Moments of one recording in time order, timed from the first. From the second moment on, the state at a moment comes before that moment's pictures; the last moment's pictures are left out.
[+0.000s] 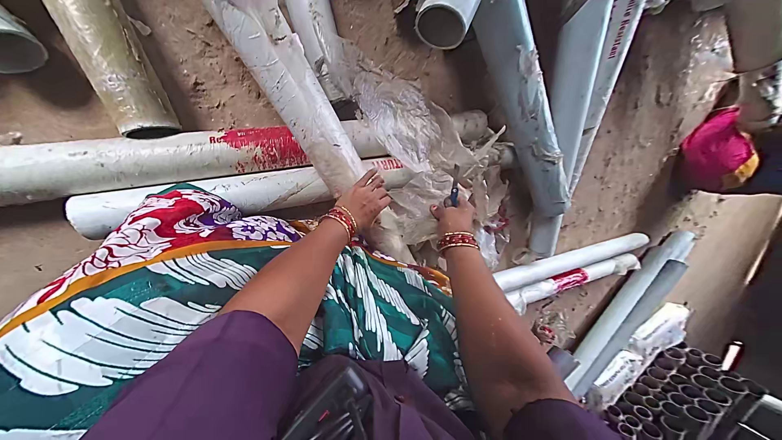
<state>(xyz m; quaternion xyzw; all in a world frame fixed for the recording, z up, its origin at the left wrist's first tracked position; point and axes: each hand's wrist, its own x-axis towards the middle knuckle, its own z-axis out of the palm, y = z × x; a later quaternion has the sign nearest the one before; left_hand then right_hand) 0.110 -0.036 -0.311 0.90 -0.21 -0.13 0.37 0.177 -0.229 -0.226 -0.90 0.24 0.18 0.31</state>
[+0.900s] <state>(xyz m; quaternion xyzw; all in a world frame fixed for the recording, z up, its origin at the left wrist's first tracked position) 0.088 0.042 -0.313 0.92 0.16 -0.06 0.35 0.102 -0.170 -0.267 -0.91 -0.05 0.41 0.08</state>
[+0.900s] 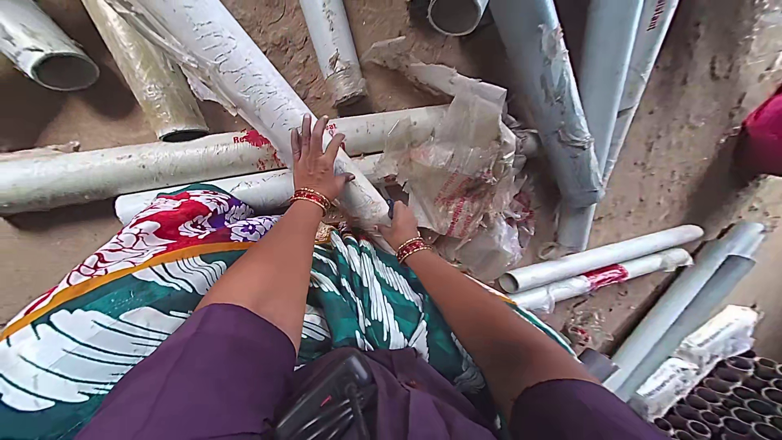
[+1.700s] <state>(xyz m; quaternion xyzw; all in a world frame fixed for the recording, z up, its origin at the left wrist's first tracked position) 0.120 0.039 -0.285 0.72 0.44 -0.24 0.48 0.104 -0.182 -0.287 -0.88 0.01 0.40 0.23</state>
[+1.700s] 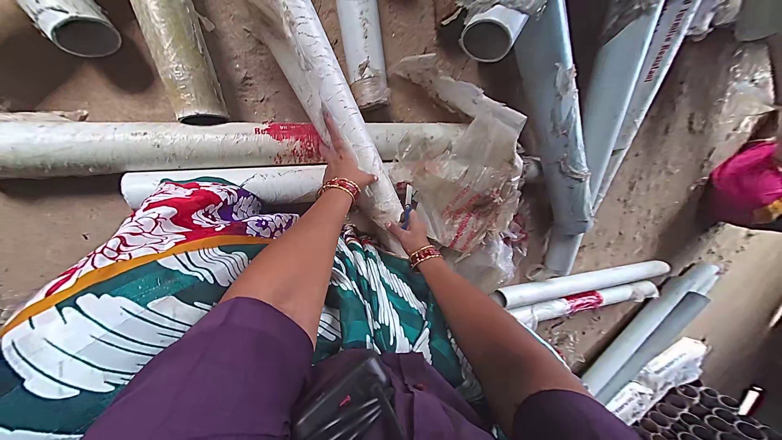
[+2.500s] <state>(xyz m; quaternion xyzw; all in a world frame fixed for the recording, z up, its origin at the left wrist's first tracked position) 0.146 0.016 -0.296 0.87 0.21 -0.22 0.37 0.167 -0.219 -0.263 -0.91 -0.10 0.35 0.21</state>
